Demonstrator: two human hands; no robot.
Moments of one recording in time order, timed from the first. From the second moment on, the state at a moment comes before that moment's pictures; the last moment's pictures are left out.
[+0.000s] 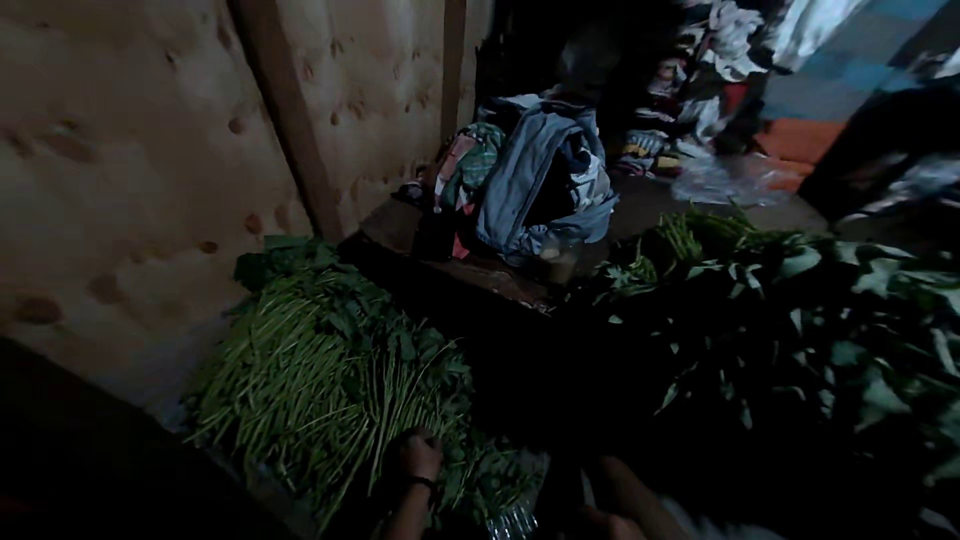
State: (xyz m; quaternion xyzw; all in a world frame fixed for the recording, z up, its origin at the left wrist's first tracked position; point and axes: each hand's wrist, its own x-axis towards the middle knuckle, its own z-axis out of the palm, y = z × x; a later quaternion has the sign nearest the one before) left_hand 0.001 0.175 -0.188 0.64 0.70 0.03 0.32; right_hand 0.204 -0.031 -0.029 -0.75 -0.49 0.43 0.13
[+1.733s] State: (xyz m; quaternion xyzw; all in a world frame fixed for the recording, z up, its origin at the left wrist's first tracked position) left_hand -0.076 0.189 -0.124 0.55 0.70 0.23 0.40; right_hand 0.111 0.018 -0.042 -0.54 0.01 0.59 0.59
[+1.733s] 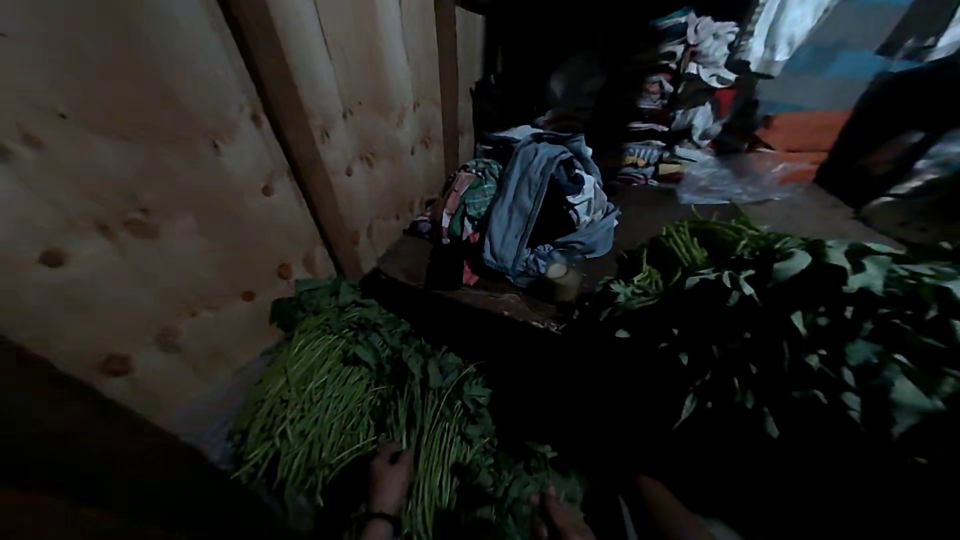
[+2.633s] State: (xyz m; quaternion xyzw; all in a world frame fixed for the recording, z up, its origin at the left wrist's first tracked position) left_hand -0.056 -0.035 -0.116 0.71 0.49 0.33 0.39; right_hand 0.108 -0.006 -0.041 -0.56 -0.17 0.59 0.55
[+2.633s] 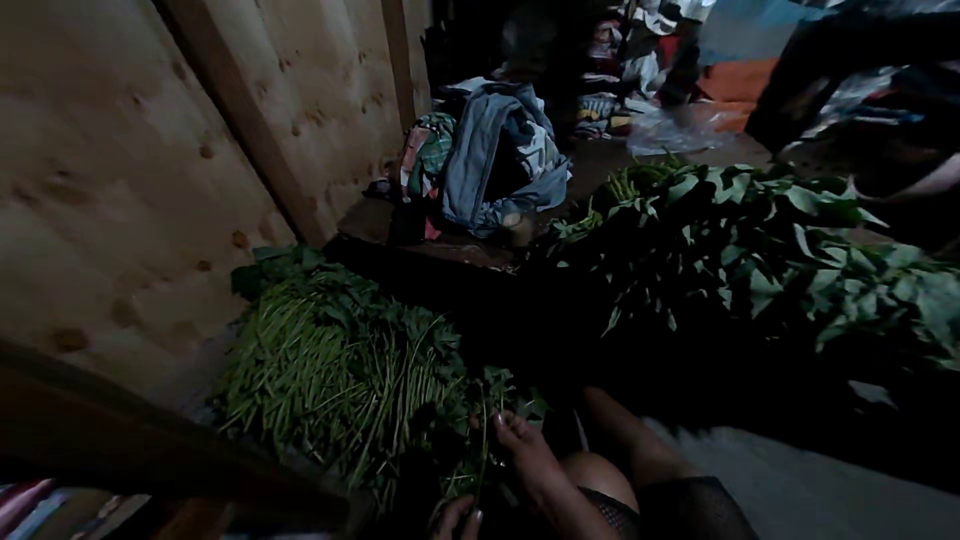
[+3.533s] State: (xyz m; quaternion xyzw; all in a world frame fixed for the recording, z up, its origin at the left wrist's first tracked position) left_hand -0.080 0.065 -0.215 0.77 0.54 -0.28 0.19; right_hand 0.150 -0.027 -0.046 -0.68 -0.07 0.26 0.68
